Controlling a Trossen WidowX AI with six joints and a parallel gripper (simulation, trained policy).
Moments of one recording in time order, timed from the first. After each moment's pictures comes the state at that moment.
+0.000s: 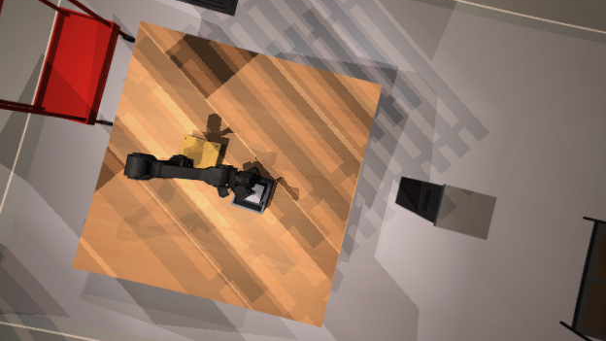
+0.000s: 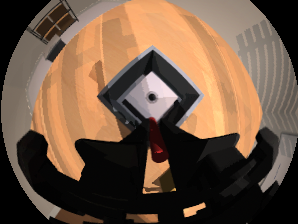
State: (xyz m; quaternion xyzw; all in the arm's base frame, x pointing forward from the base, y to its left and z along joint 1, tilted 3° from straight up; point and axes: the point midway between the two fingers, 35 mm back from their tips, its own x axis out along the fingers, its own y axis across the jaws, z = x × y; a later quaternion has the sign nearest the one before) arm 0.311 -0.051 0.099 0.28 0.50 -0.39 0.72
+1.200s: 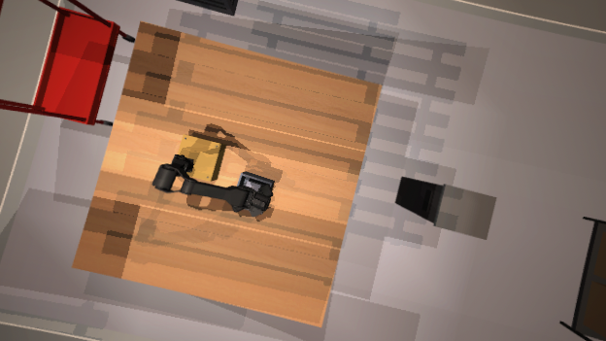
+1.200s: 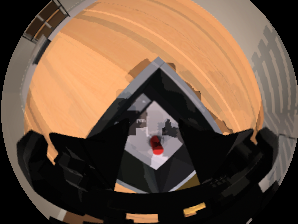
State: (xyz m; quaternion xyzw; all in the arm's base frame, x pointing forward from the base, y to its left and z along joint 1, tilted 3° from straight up) arm 0.358 -0.119 0.032 0.29 0.53 -0.40 0.69
